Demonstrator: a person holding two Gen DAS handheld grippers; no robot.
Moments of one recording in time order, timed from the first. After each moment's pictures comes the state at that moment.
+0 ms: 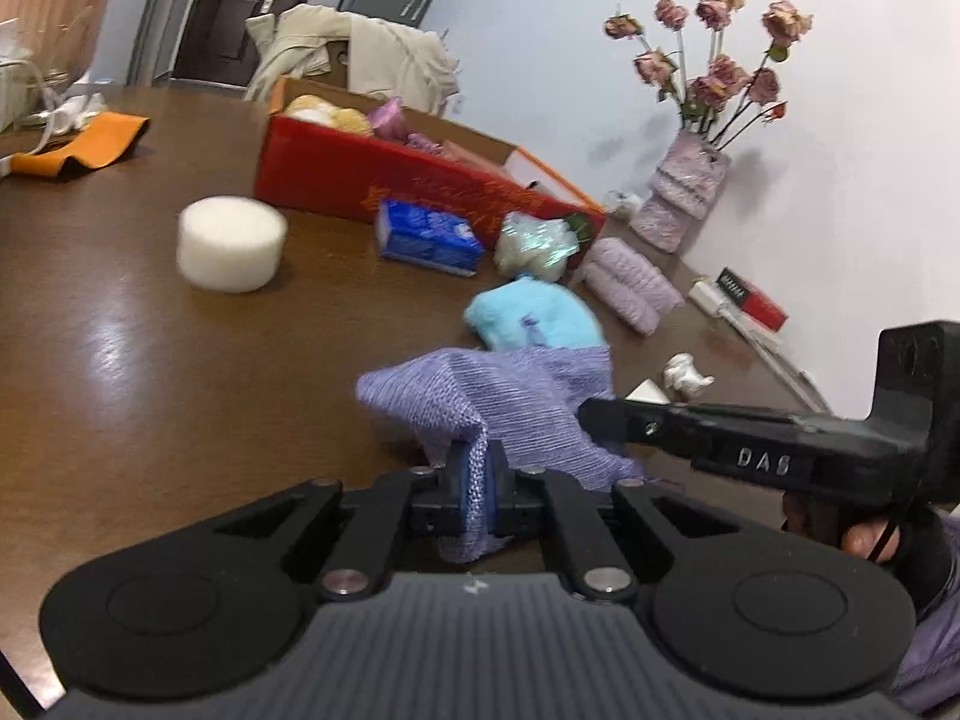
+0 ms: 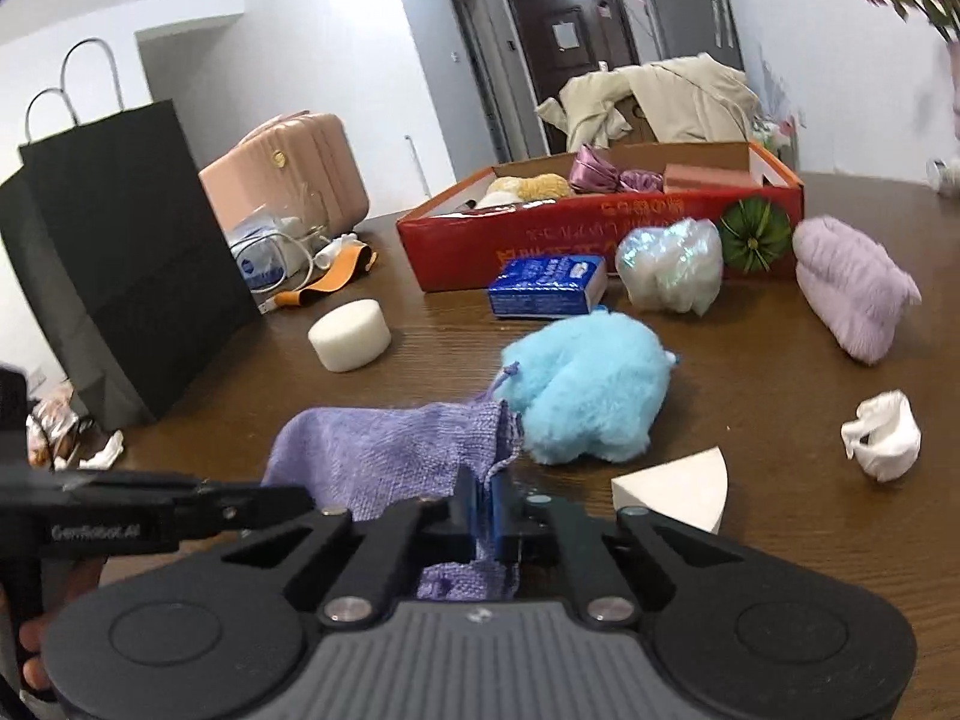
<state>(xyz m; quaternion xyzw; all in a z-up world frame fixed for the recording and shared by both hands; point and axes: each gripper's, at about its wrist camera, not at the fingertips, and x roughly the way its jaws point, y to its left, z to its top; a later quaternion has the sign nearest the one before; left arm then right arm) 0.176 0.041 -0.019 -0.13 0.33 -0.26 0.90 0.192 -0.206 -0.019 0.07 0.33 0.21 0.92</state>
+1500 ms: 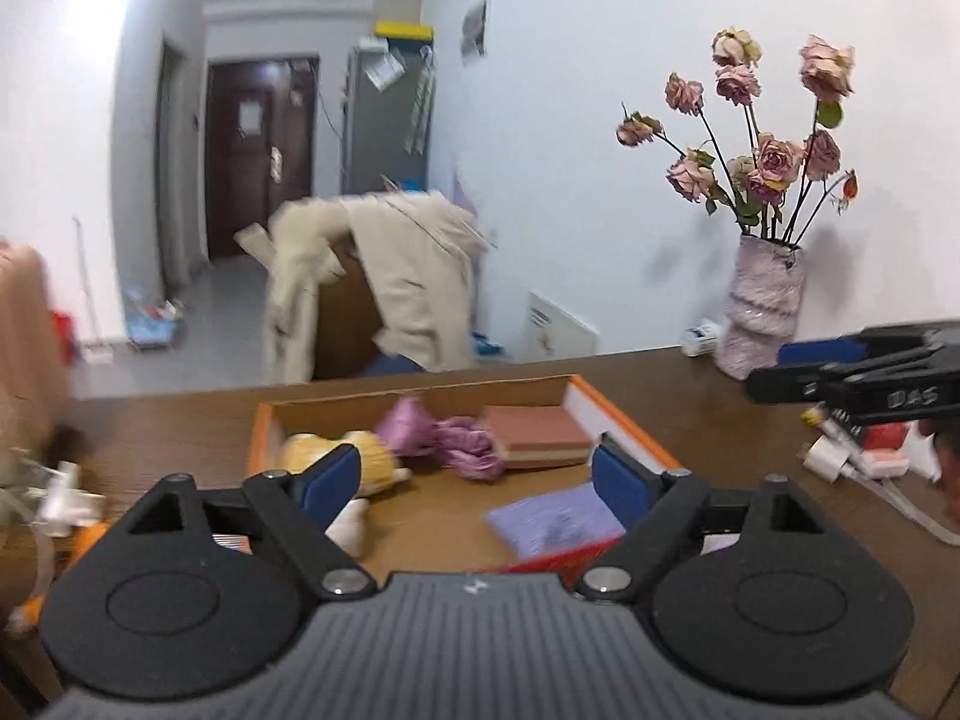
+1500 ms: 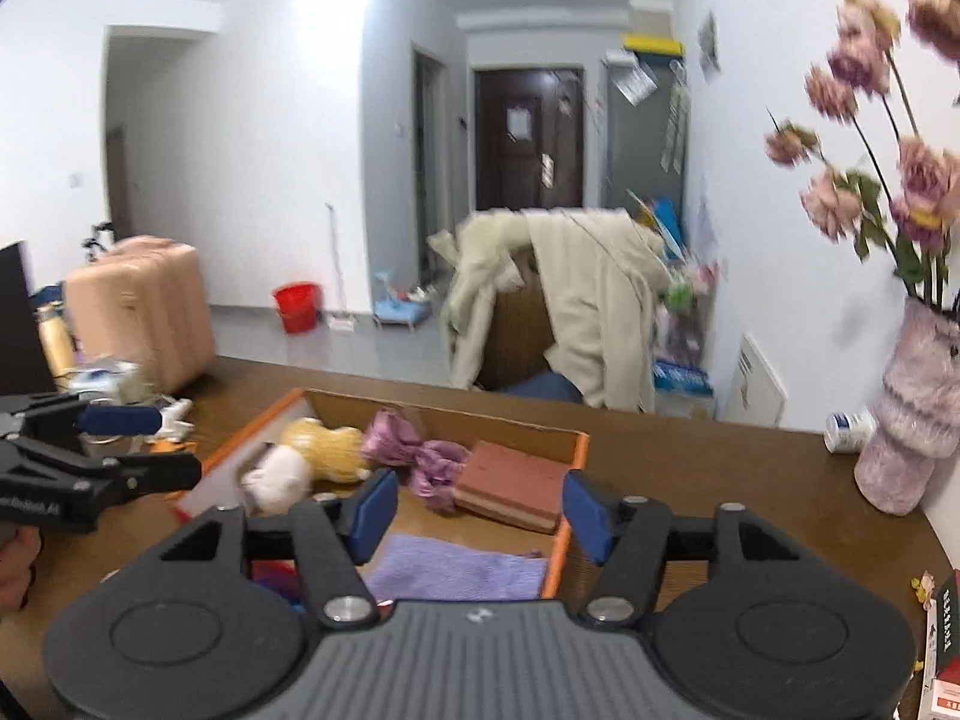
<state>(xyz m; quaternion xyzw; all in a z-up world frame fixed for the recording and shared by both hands) 0.328 -0.026 0.121 0.02 0.20 -0.17 0.96 0.345 -0.299 0.139 -0.03 0.23 0.14 0.96</state>
